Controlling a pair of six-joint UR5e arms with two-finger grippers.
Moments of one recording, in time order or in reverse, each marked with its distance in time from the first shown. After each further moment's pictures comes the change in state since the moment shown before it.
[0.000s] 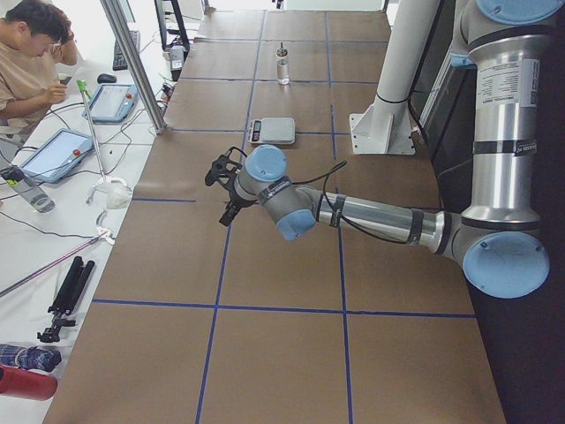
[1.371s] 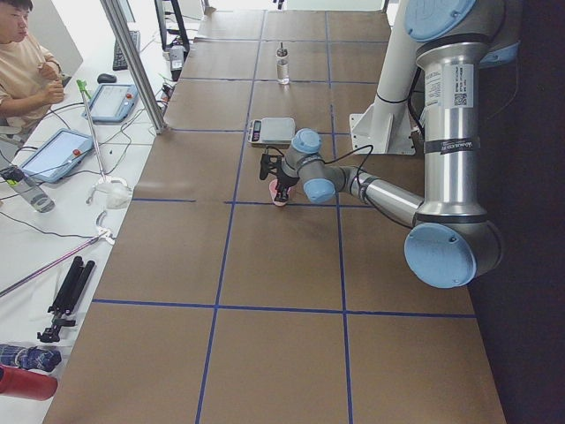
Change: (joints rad) left arm 0.559 0.001 -0.089 0.110 0.434 -0.555; right arm 0.000 -0.011 -0.001 0.001 -0.001 -0.002
